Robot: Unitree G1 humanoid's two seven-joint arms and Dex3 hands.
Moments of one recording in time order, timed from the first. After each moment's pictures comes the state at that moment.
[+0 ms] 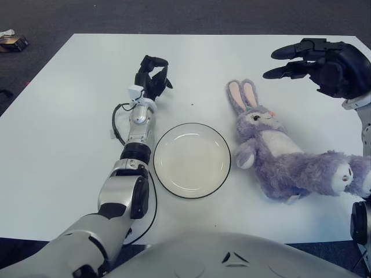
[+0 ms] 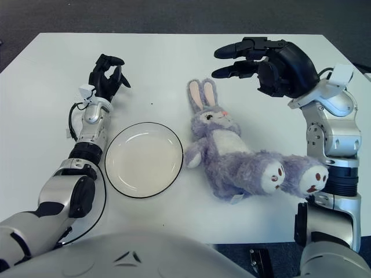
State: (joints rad) left arm -0.65 0.01 0.19 0.82 -0.12 -0.52 -0.05; right arm -0.36 -0.67 -0.27 -0.16 0.52 0.11 0.79
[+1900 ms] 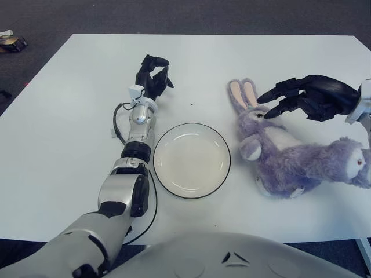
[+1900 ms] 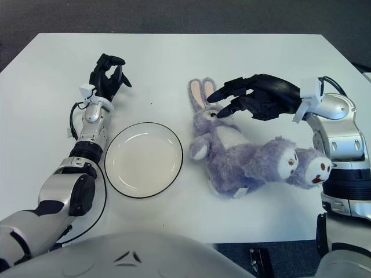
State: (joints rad) left arm -0.66 0.02 0.19 0.82 -0.14 -0.52 -0.06; right arm -0.44 -0.84 0.00 -0.03 0.15 0.10 0.98
